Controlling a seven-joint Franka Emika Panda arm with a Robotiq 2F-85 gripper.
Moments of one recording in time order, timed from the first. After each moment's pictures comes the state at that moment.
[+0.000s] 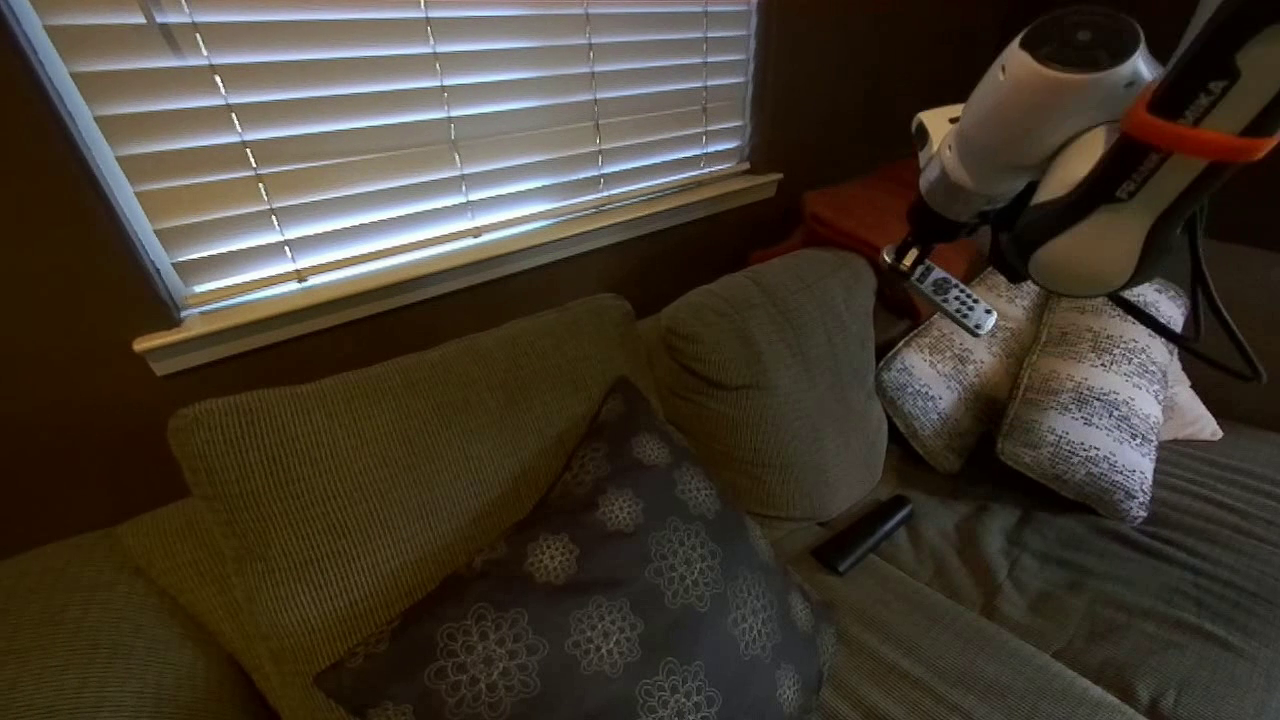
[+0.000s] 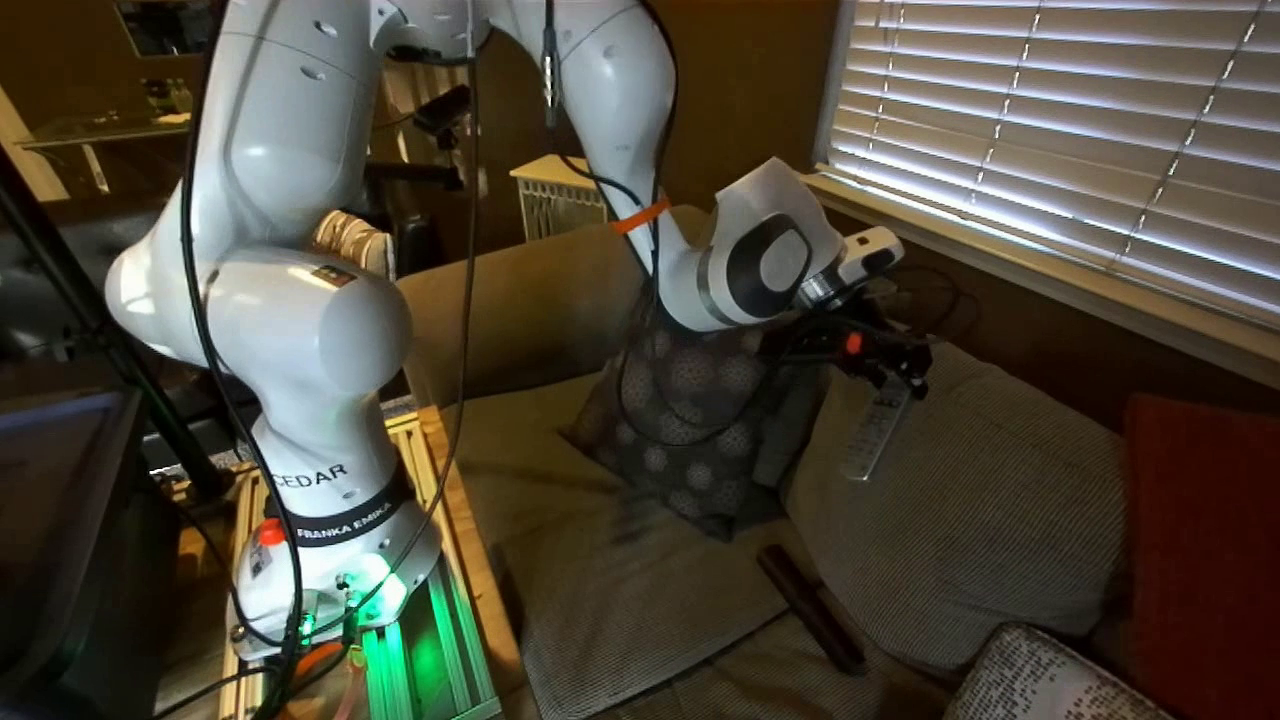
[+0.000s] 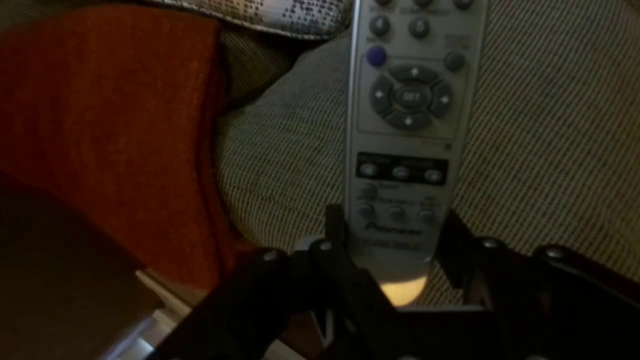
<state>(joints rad) 0.75 0.60 -1.00 -2.30 -0.28 3.28 0.06</state>
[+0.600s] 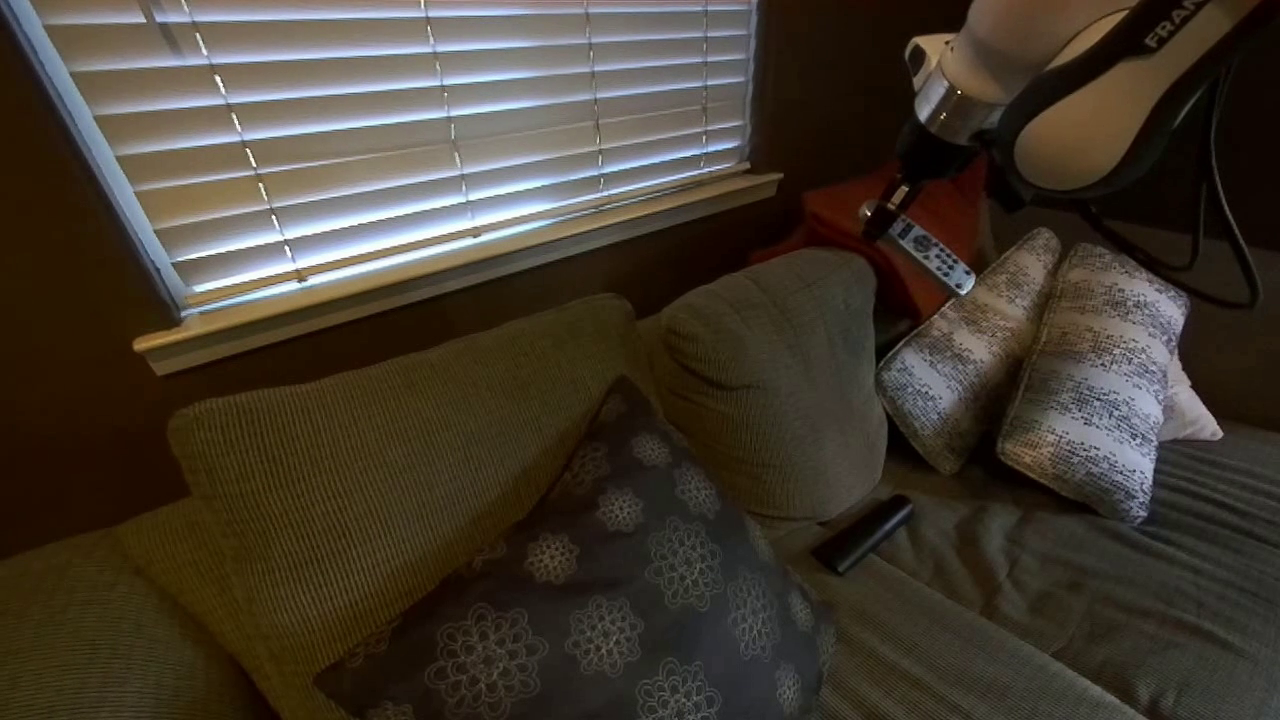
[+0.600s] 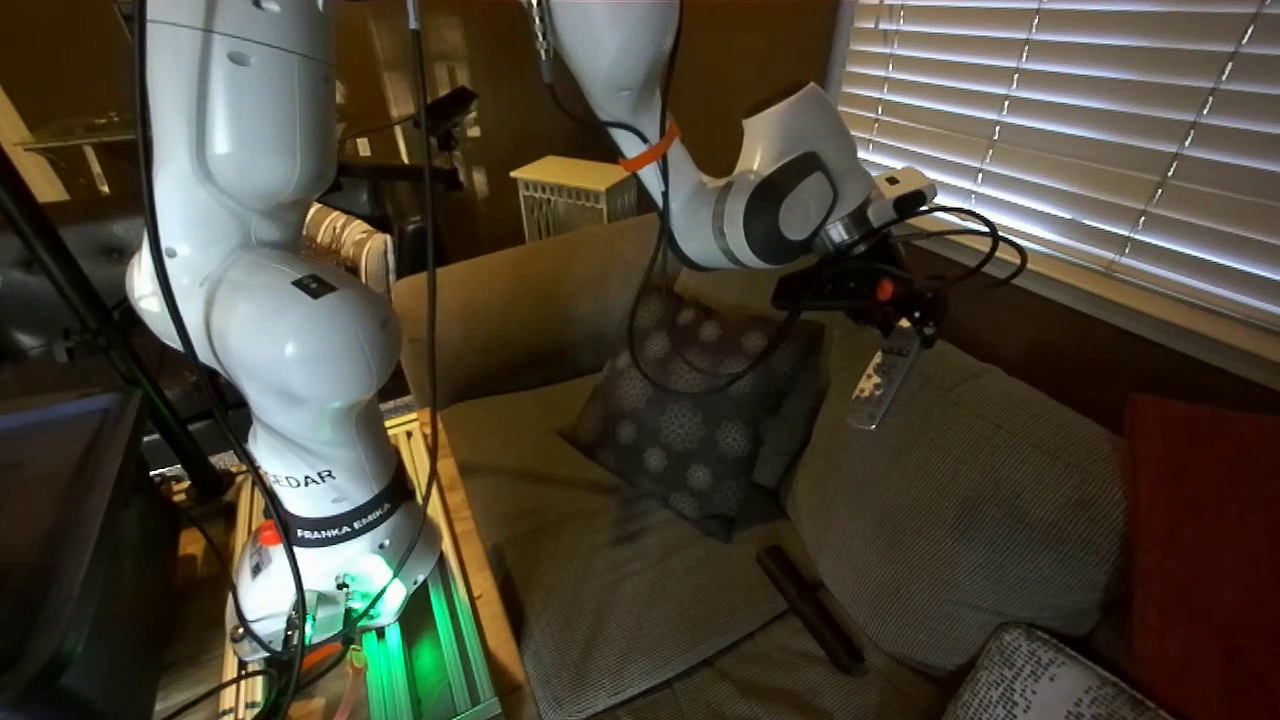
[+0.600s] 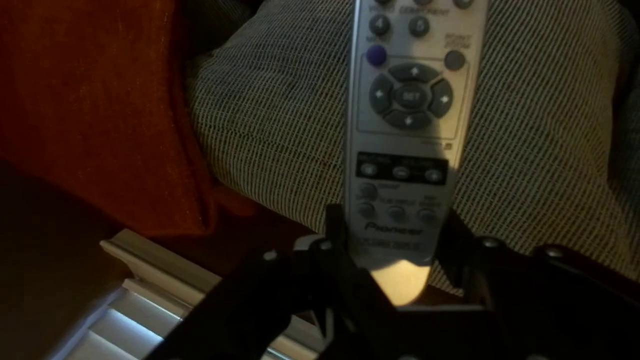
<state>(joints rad) 0.58 0.34 -0.81 -2.25 -0.28 3.12 -0.09</state>
